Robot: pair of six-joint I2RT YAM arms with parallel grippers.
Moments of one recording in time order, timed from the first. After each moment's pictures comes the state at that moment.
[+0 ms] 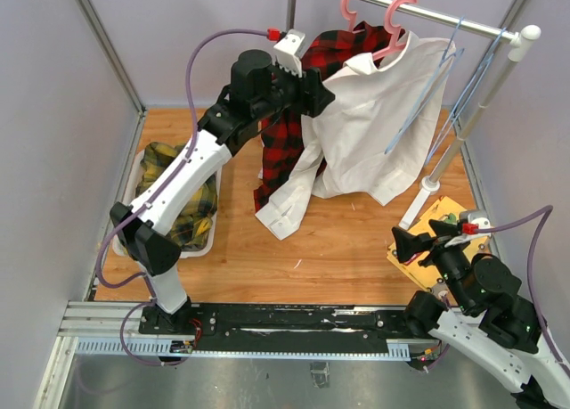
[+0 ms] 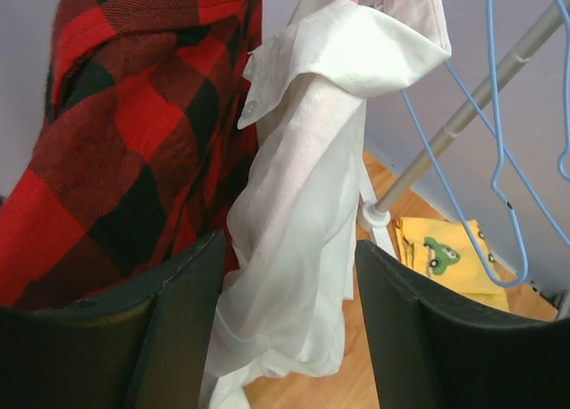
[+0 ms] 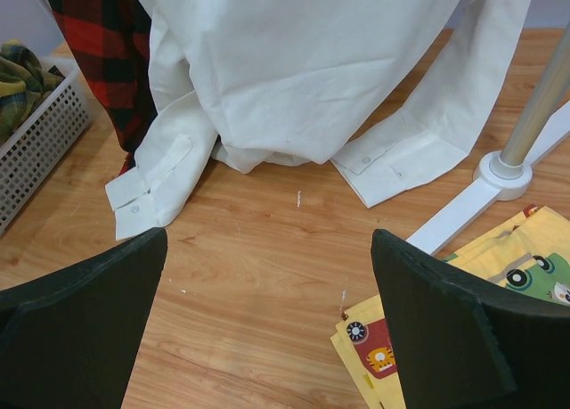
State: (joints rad) left arm -0.65 1.73 1.94 -0.28 0.17 -0.19; right arm 0.91 0.06 0.68 -0.70 0.61 0.22
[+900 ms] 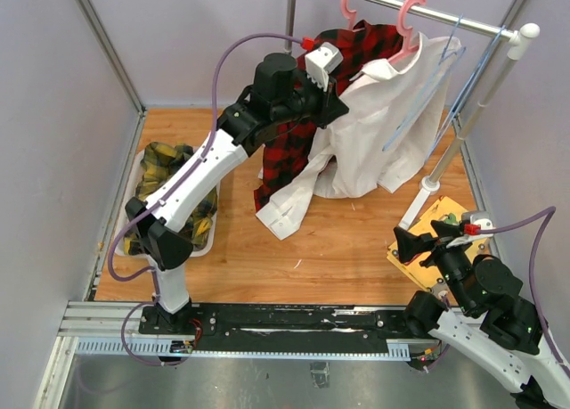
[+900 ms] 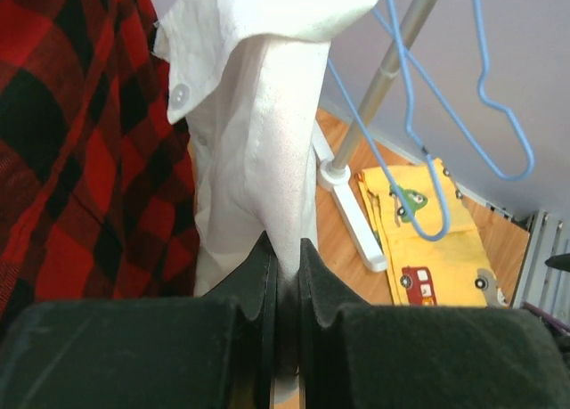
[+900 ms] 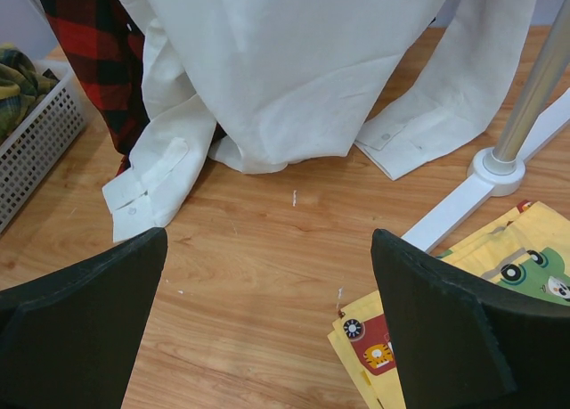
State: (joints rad) left arm -0.71 1.85 2.11 -0.44 0.30 -0.11; right arm 0.91 0.06 0.69 -0.72 0.62 0.23
